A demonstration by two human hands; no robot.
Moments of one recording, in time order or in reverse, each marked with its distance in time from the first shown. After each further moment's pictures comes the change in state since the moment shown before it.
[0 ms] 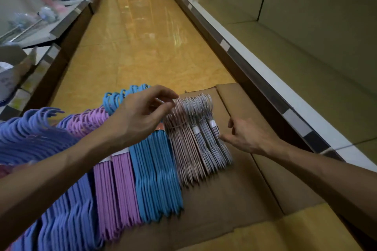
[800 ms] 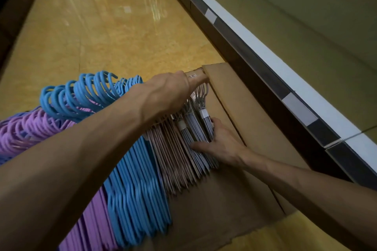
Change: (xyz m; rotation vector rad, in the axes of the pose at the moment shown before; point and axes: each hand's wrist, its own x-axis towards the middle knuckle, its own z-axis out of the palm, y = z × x) left_hand 0.124 -0.024 0.092 0.728 -0.494 0.098; right_hand 0.028 -0.004 0.069 0.514 -0.104 0.187
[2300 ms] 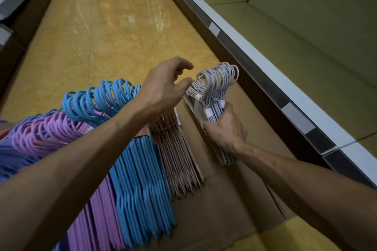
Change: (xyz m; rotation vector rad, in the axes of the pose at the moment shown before) left_hand -0.029 -0.015 -0.009 -0.721 0.497 -0.150; right_hand 0.009 -0.044 -0.015 -0.028 0.450 0.093
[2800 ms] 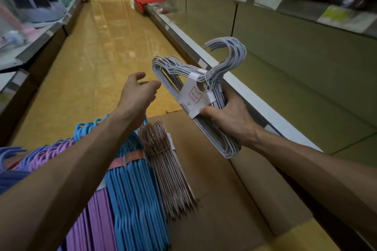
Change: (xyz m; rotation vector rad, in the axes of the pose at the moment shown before) left_hand 0.015 0.030 -0.041 -0.668 0.262 -0.482; right_hand -0.010 -0.040 -0.119 0.477 -0.111 -0.360
